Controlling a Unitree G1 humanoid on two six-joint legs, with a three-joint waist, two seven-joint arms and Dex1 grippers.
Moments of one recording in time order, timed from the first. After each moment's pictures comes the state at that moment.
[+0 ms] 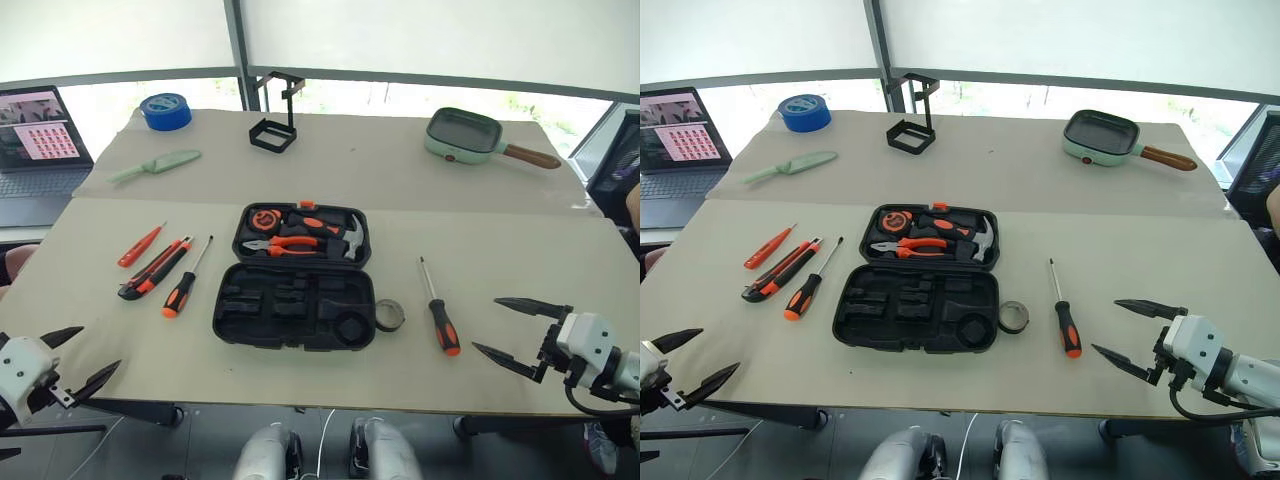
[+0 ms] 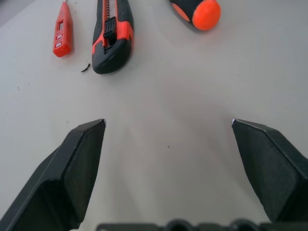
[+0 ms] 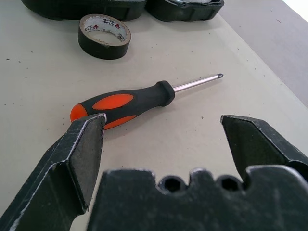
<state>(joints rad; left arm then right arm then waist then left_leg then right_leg) 0.42 0.83 0.59 0.17 -0.32 -0.25 -0.97 0.15 -0.82 -0.32 0.12 0.35 -0.38 1.12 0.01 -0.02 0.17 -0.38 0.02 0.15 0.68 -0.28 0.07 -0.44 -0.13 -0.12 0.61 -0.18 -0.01</state>
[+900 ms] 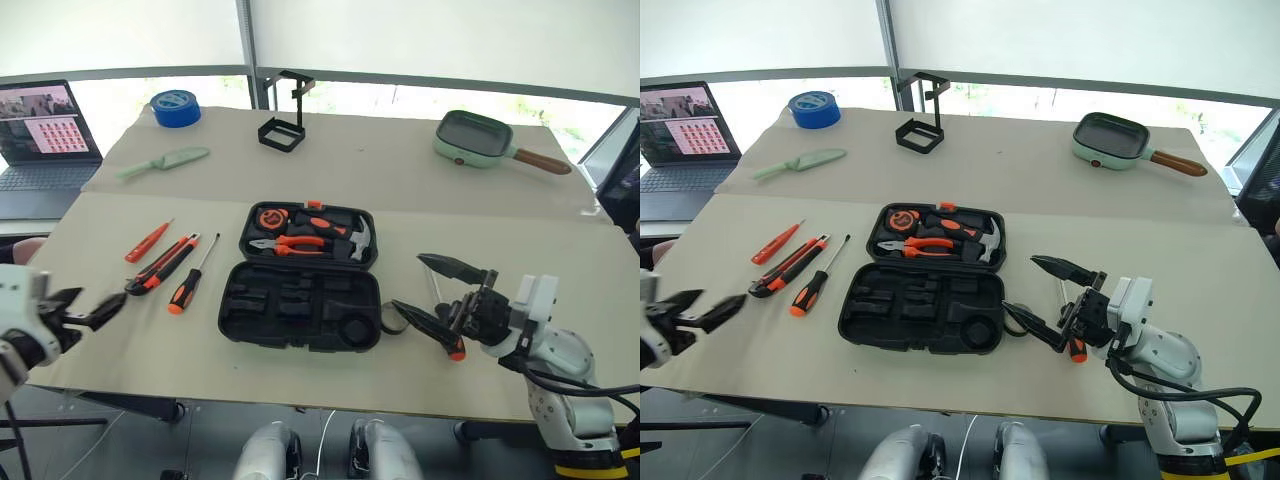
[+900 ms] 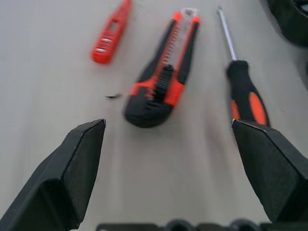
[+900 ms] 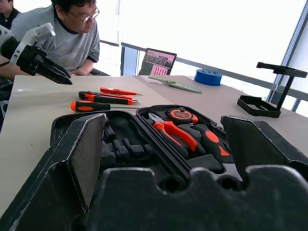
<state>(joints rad) 0.10 0.89 0.52 -0.19 -0.72 0.86 -0.52 0.01 -0.53 -0.12 -0.31 0.57 -0.09 0.98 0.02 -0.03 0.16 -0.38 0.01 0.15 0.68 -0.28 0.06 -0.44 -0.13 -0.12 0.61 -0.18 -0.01</state>
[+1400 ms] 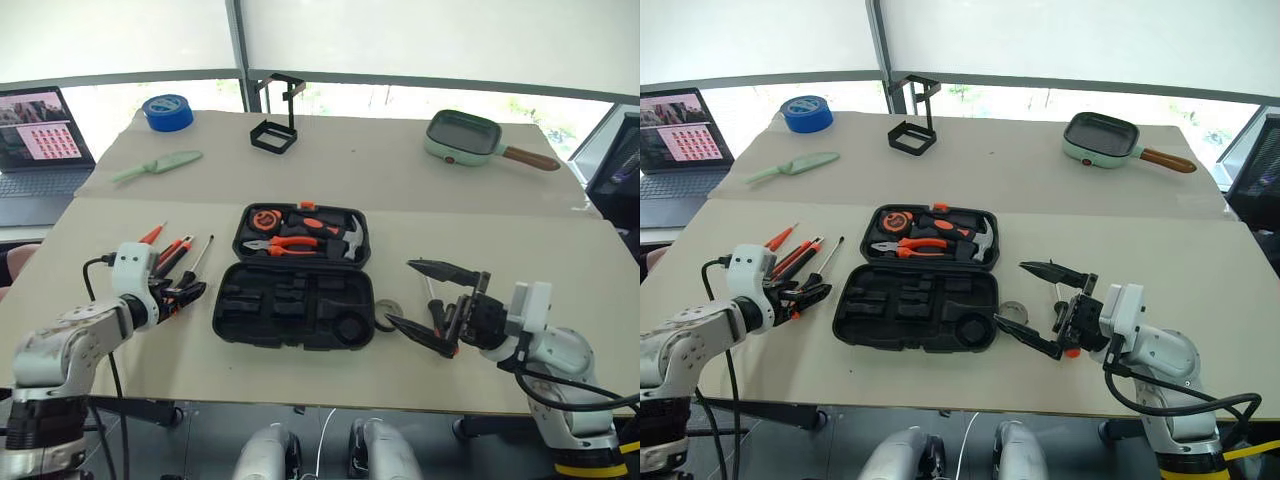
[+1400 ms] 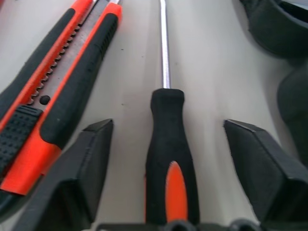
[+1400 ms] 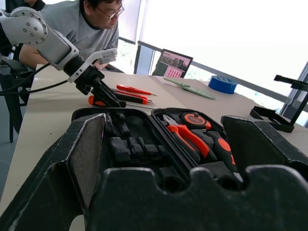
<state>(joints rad) -0.23 0.71 0.26 -0.12 -0.58 0.98 -0.33 -0.01 -0.54 -0.11 -0.32 0.55 -0.11 1.04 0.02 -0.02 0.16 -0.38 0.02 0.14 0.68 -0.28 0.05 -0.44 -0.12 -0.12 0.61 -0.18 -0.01</state>
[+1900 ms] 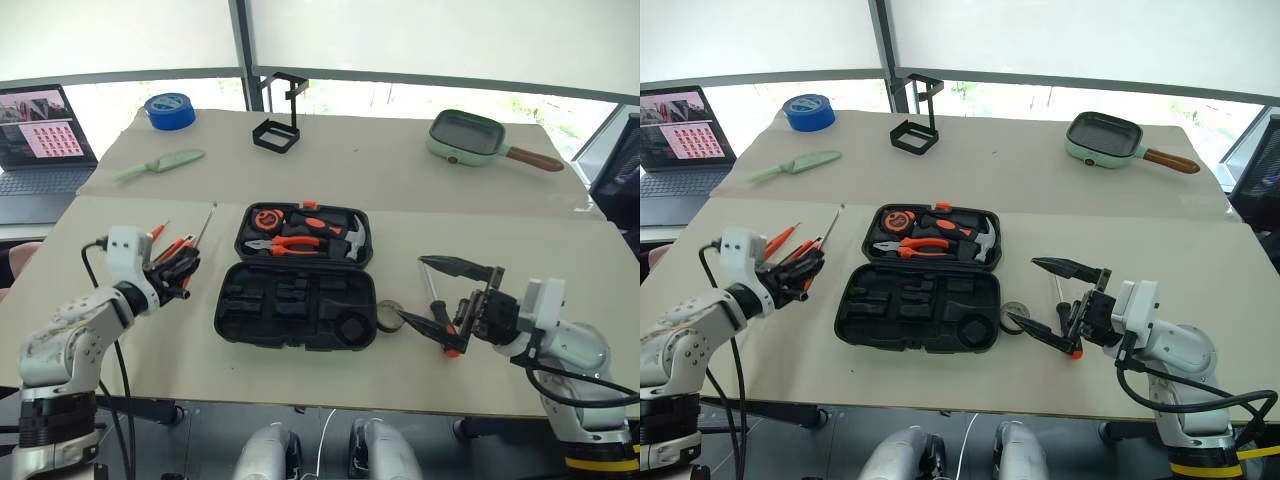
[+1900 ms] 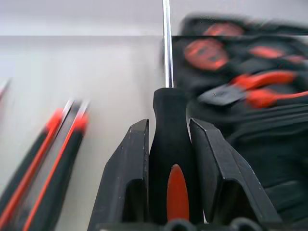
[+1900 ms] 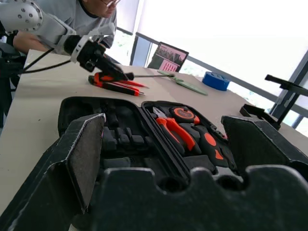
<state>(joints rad) -0.26 0.71 0.29 -0.15 -0.55 0.63 -0.64 -0.04 -0.61 -0.18 -0.28 0.56 -0.14 1.07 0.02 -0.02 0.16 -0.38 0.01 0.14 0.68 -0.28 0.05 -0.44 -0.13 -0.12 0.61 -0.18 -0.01</state>
